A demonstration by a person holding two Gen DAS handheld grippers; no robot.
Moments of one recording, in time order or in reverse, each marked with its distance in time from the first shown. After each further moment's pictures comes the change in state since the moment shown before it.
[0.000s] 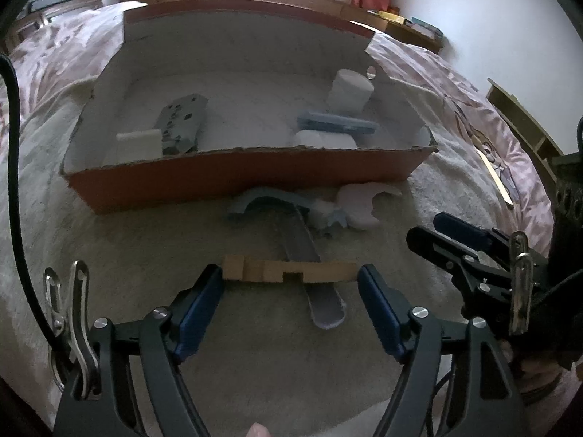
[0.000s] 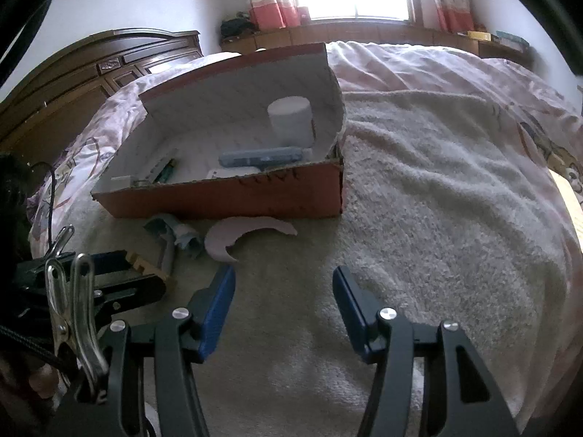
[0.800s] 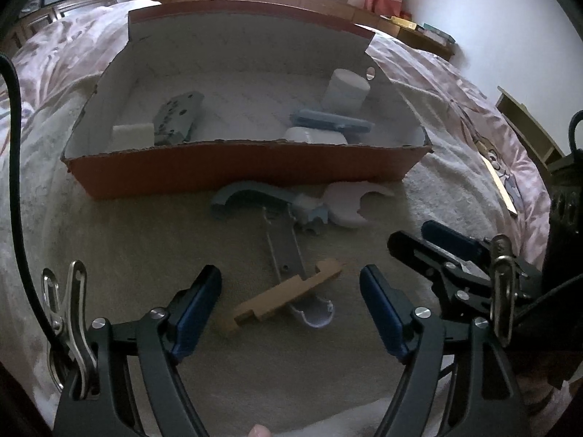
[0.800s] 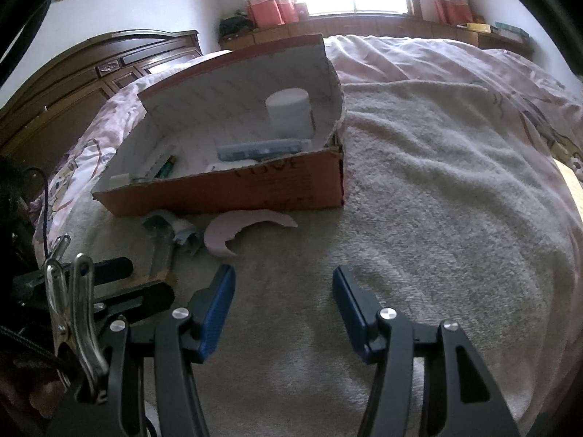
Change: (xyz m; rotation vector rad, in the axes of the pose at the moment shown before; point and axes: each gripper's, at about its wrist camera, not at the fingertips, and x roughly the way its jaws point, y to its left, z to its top) left arm -0.003 -0.014 -0.007 -0.060 -0.013 0.040; right arm 0.004 -0.003 -0.004 0.024 0.010 0.020
